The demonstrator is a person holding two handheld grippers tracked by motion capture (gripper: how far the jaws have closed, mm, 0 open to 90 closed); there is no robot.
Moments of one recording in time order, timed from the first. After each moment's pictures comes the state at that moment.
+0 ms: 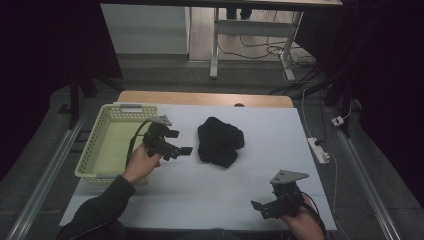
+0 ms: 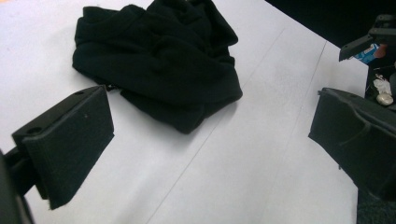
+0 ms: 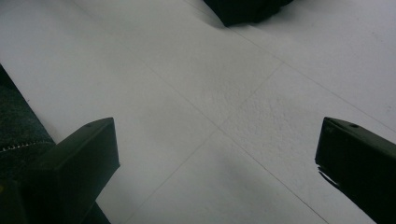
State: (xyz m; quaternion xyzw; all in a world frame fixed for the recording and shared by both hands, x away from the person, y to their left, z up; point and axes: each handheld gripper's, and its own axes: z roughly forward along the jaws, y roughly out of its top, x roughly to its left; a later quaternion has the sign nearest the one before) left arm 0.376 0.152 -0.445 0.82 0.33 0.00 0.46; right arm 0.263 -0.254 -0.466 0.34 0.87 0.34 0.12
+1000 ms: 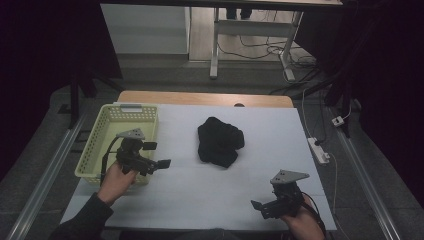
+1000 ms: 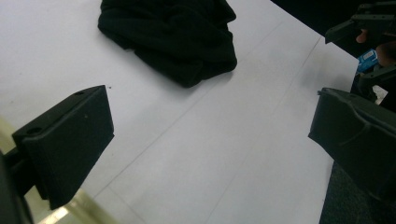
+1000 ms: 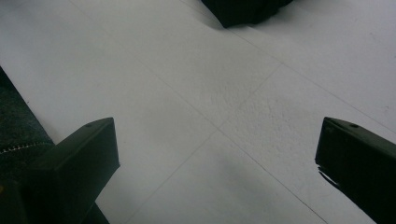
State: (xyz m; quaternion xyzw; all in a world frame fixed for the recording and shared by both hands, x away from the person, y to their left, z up) left arm 0.318 0.204 -0.447 0.80 0.37 0.02 0.47; right arm 0.263 -0.255 -0.466 0.34 0.87 0.34 0.12
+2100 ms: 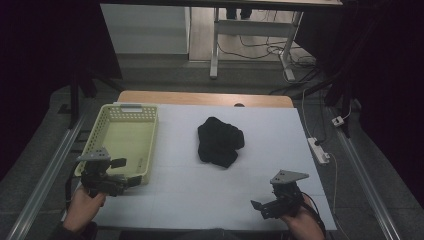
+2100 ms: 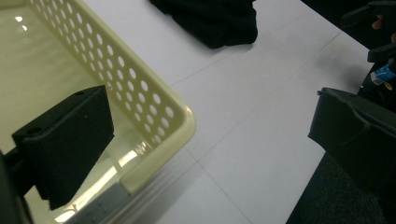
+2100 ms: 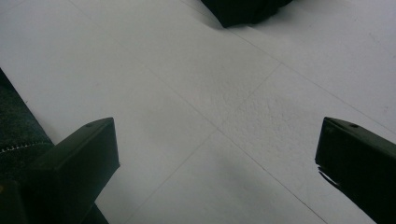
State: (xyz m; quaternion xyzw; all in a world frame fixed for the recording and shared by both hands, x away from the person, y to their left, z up) left arm 0.250 0.264 -0.458 0.77 0.42 0.05 0.47; right arm 0.262 -0.254 -0.466 0.34 0.87 0.34 0.12
